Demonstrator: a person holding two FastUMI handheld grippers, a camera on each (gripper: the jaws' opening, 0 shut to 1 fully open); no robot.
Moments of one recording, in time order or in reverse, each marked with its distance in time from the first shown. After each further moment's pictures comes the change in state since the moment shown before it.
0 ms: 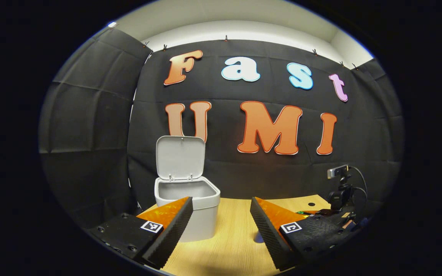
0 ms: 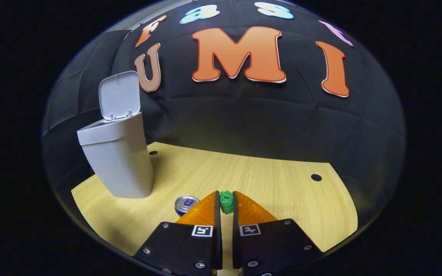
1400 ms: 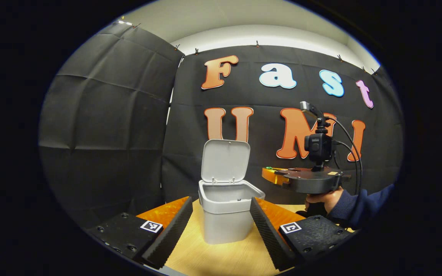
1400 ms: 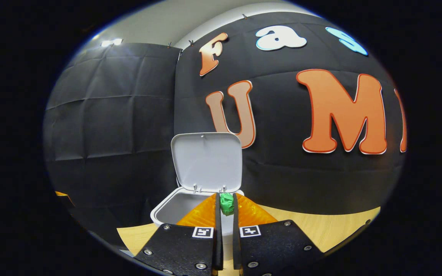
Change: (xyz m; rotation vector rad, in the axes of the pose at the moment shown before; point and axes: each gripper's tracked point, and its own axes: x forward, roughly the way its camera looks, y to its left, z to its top) left arm -0.029 0.114 -0.002 -0.027 -0.044 0.223; right arm 0.043 0.280 0.192 -0.066 -0.259 0.427
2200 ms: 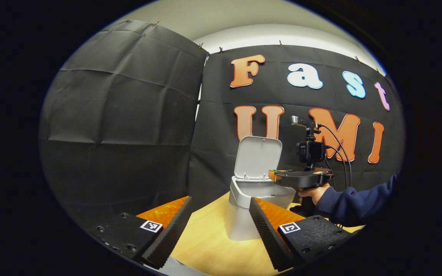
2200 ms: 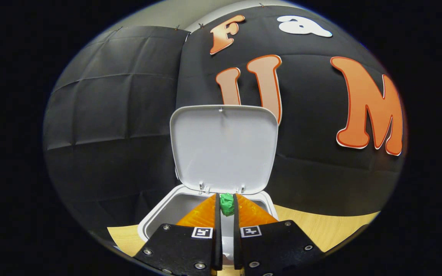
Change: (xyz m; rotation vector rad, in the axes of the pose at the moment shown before) left arm -0.019 0.080 -0.011 -0.031 0.018 0.173; right arm 0.083 0.030 -0.042 -0.048 0.095 -0.031
